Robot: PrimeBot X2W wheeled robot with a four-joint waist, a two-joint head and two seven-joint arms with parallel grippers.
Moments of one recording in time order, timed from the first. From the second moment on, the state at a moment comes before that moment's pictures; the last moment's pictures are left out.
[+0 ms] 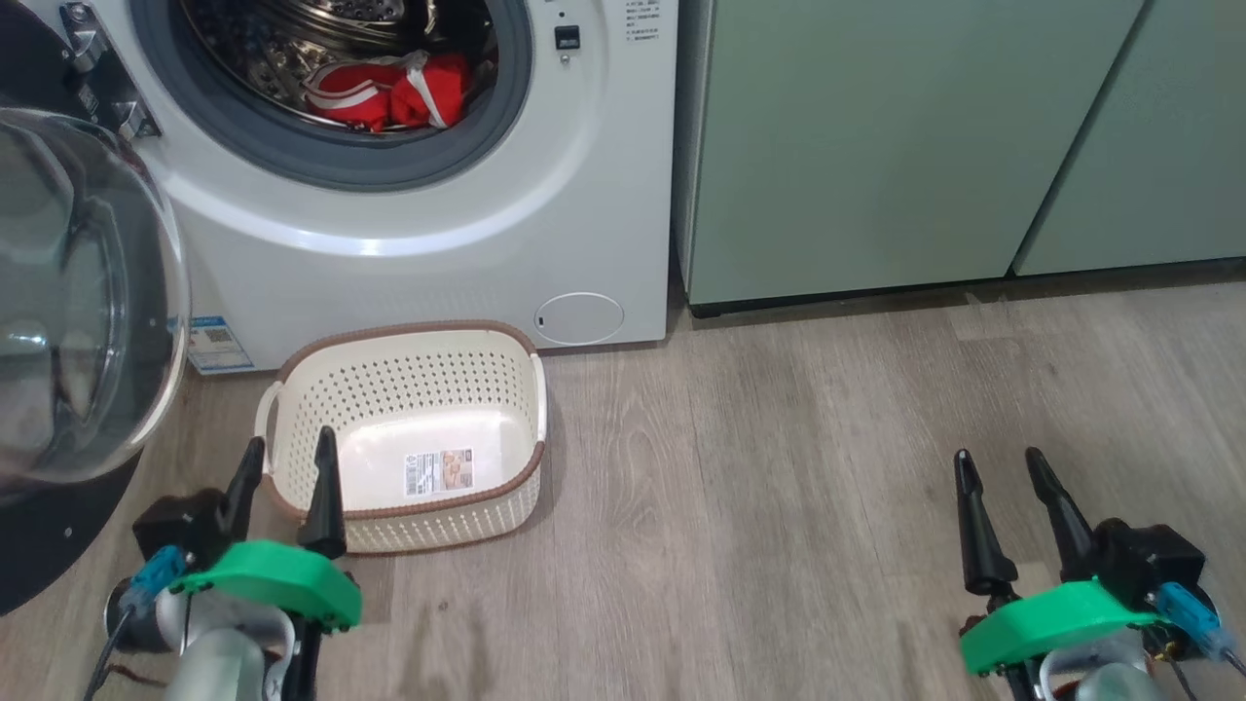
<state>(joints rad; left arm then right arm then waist) -0.16 0.08 0.12 0.51 -0.26 -0.13 -0.26 -0.05 -0.09 0.08 0.32 0.27 0.13 -0.26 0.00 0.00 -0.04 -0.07</state>
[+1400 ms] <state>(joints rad) -0.19 0.06 0.11 0.57 -0.26 -0.13 -0.26 -0.06 -0.09 0.08 0.32 0.27 0.13 -0.26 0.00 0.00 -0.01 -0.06</state>
